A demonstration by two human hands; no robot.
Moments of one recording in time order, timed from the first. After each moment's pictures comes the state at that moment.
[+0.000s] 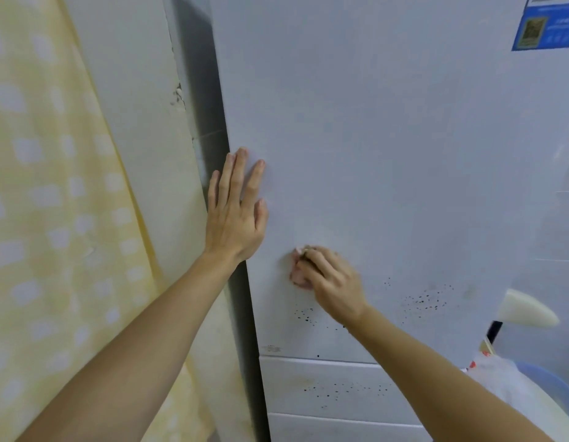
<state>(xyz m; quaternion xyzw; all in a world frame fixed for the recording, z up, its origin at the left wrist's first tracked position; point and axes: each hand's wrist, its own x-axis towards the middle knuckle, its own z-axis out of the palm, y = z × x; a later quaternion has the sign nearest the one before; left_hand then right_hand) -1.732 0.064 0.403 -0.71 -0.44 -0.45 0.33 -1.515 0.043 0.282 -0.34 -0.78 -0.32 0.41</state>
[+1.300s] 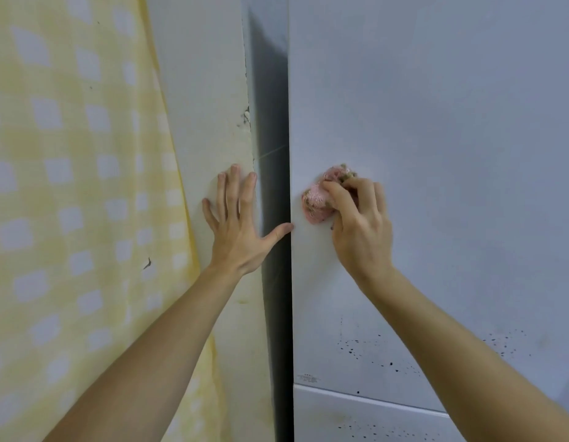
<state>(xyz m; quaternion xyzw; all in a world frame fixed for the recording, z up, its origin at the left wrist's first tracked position) -1.815 0.090 0.403 -0.69 -0.53 -0.45 0.19 -1.593 0.057 0.431 -0.39 -0.64 -0.34 0.56</state>
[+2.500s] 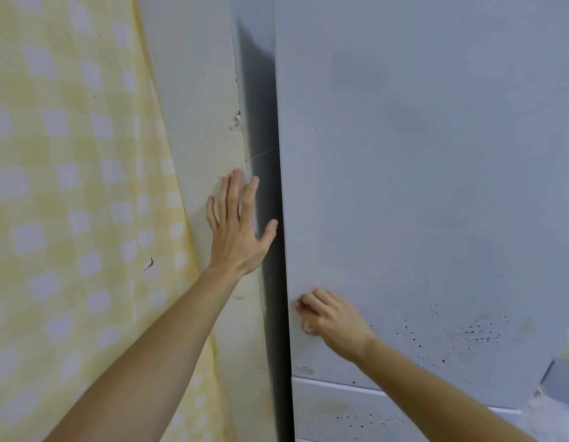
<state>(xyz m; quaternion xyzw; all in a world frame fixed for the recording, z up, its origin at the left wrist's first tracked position) -1.809 0.077 0.402 -0.69 -0.51 -0.44 0.25 -1.577 0.040 0.270 -0.33 -0.88 -0.27 0.20</state>
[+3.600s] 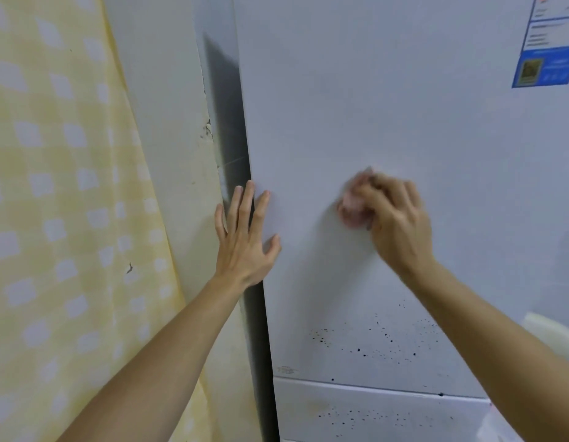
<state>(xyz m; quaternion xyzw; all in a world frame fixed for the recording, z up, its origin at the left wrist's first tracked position) -1.753 0.060 0.394 -0.72 -0.48 -0.42 0.27 -1.466 0.031 0.434 -0.41 -0.66 -0.36 0.51</state>
